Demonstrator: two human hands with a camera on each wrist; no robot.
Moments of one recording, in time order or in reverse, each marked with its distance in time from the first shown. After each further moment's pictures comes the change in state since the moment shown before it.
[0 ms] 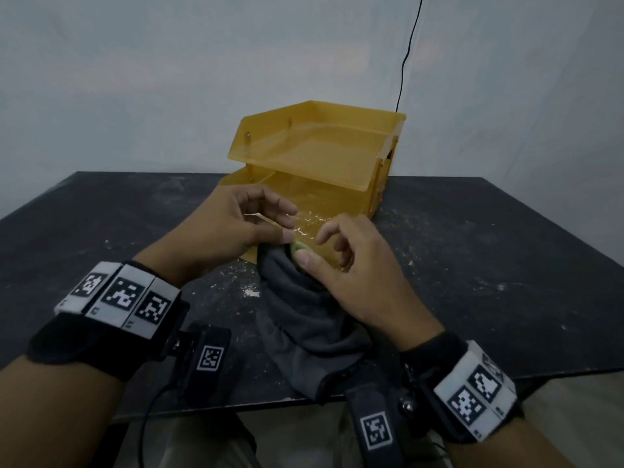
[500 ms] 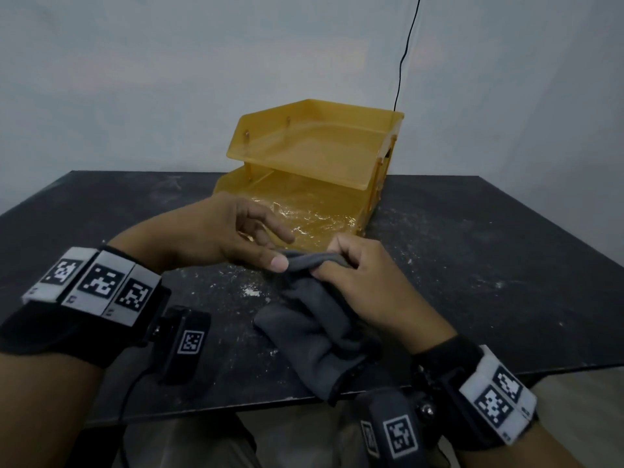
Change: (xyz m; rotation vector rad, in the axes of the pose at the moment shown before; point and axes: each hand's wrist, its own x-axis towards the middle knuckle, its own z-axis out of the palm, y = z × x) left_hand -0.003 0.013 -0.024 0.256 -0.335 -0.143; right_hand -0.002 -0.007 -0.001 0.182 -0.134 0.195
